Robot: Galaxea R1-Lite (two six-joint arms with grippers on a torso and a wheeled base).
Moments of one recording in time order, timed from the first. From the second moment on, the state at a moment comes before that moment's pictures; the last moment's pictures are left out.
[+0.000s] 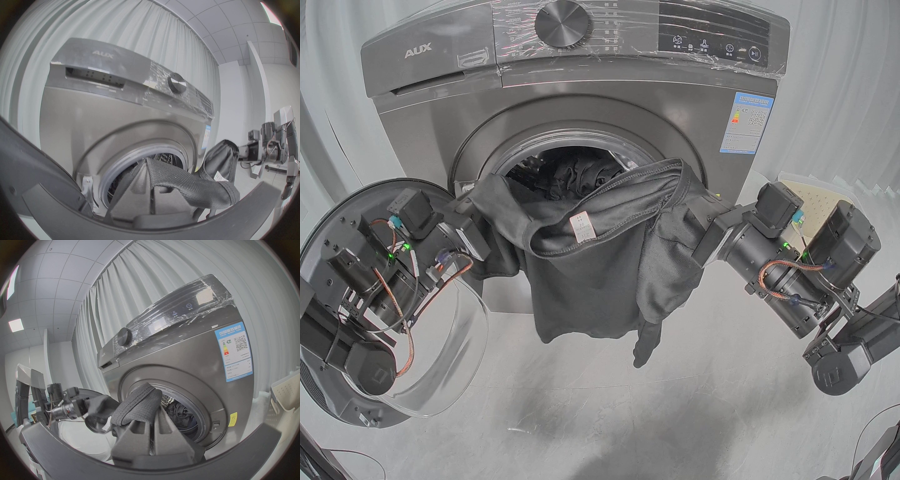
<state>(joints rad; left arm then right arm) -0.35 1.75 -0.58 -1.55 -0.15 -0.04 0.67 1.79 -0.72 -1.44 -0.01 0.09</state>
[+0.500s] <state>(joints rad) -0.33 1.68 -0.61 -1.54 -0.15 -0.05 0.61 1.85 -0.72 -1.45 -0.01 0.09</state>
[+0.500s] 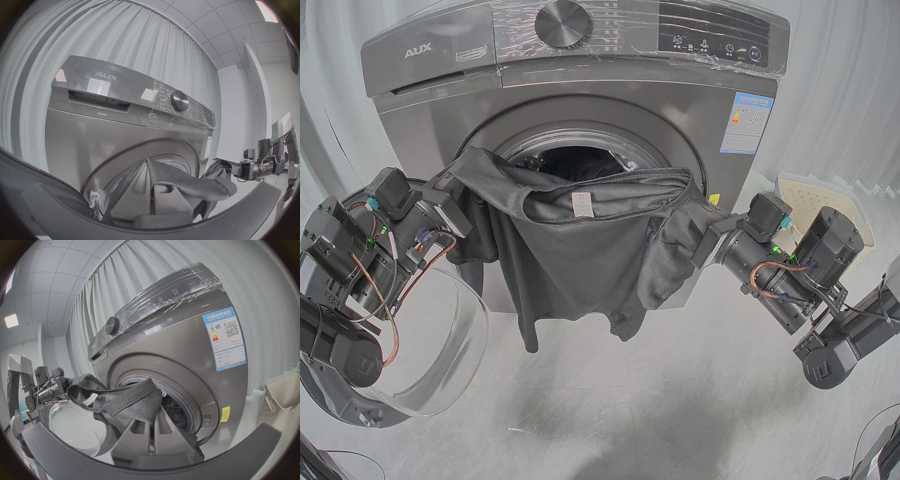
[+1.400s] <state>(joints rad) -0.33 1.69 -0.54 -1.54 -0.15 -0.04 0.55 1.86 -0.76 -1.45 -0.02 0.08</state>
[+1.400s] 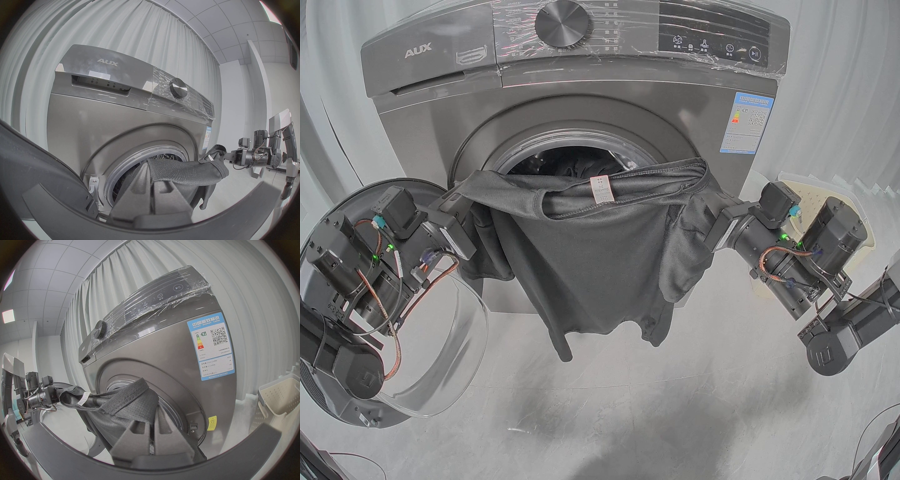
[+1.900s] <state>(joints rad) -0.50 1.76 -0.60 -1.55 -0.13 -0.04 0.72 1.90 -0.67 -1.45 -0.02 0.08</state>
